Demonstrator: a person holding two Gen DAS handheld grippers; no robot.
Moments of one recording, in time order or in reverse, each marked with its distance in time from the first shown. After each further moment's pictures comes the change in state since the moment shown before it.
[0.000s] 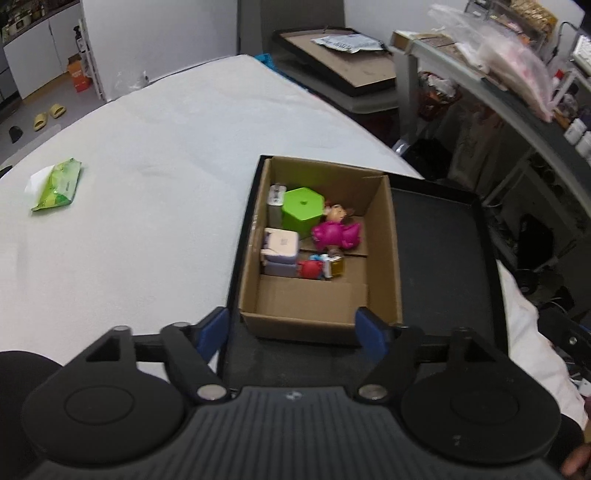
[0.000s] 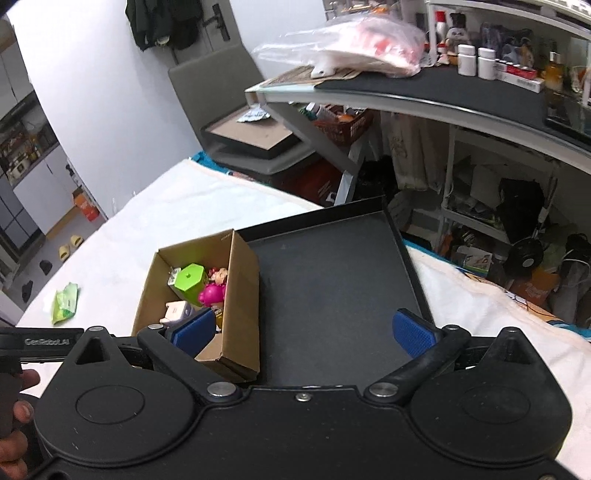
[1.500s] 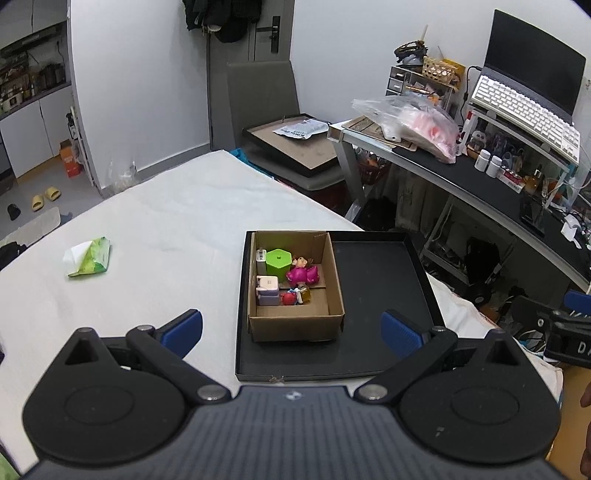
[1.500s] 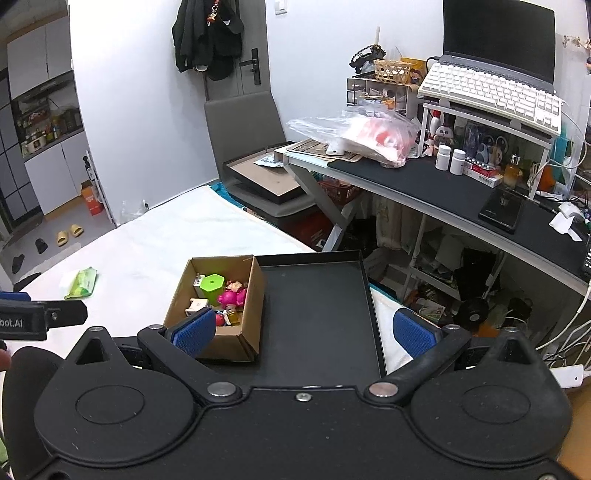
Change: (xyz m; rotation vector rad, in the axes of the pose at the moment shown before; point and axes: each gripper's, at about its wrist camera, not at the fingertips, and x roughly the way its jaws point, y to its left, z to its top) left arm -0.179 0.000 -0.069 0.130 -0.271 -0.056; right arm -0.161 0.040 -0.019 -0.182 -0.142 -0.073
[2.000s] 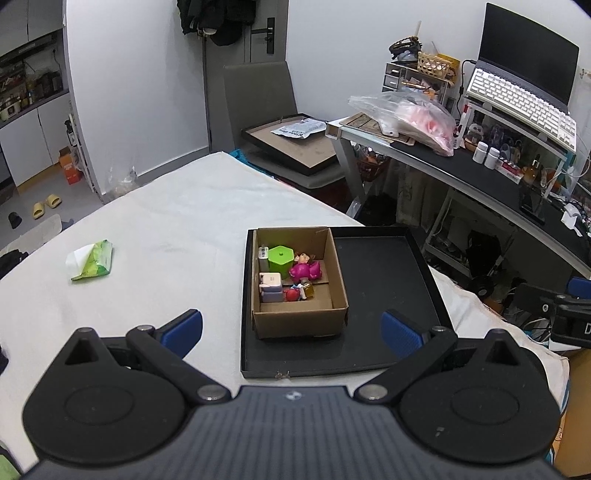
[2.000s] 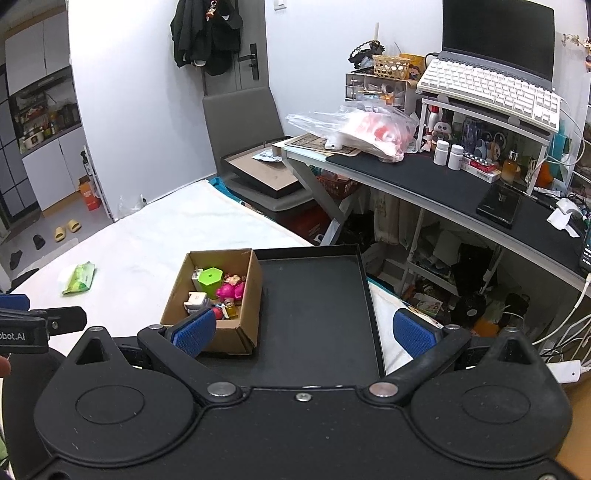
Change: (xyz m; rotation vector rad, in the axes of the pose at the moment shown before) left arm 0.000 0.000 -0.011 0.021 -0.004 0.005; right arm -0.002 0.003 -0.006 -0.002 0.015 -0.011
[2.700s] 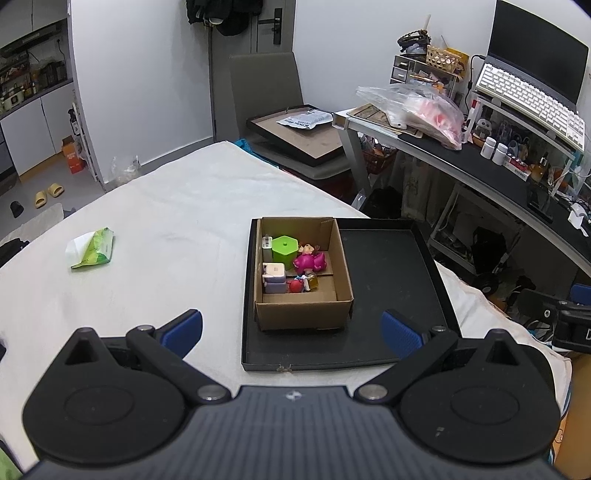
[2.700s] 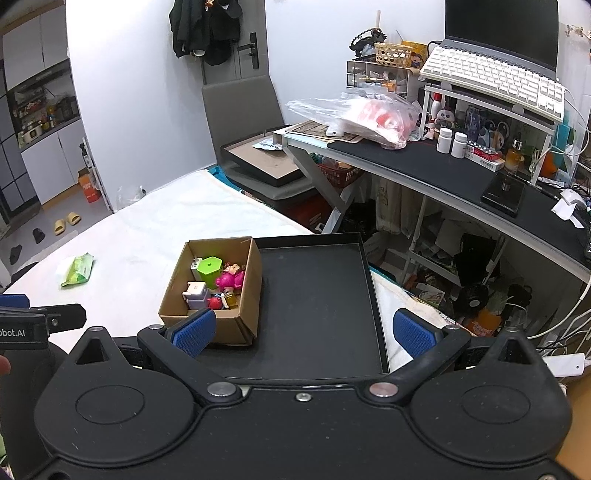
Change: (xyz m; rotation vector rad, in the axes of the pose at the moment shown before) left arm 0.009 0.004 -0.004 -0.014 0.025 0.011; right arm 0.012 0.001 -0.004 0.002 0.035 0.001
